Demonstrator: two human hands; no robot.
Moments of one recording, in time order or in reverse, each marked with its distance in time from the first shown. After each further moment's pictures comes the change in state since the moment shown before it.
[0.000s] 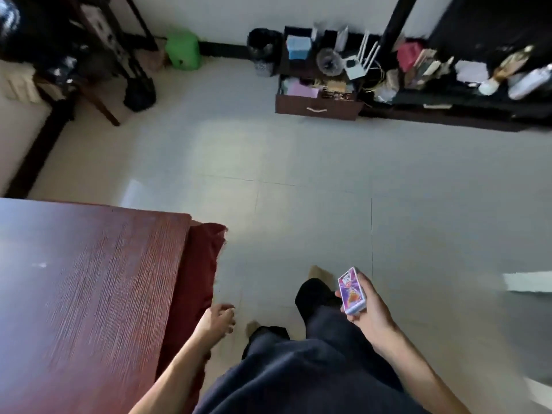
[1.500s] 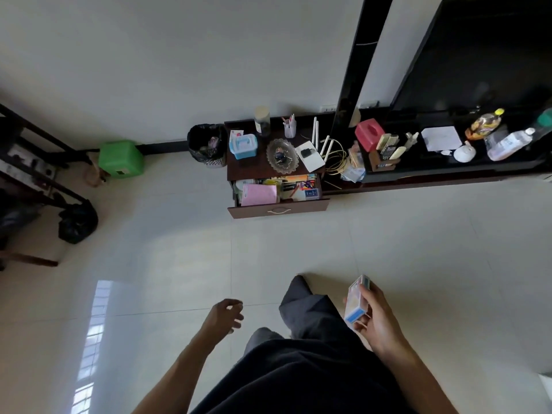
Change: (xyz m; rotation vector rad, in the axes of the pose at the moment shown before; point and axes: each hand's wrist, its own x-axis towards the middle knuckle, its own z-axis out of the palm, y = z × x) left_hand 0.341 0.702 0.021 0.140 -0.128 0.060; right_hand 0.311 -0.599 0.012 0.229 0.096 -0.206
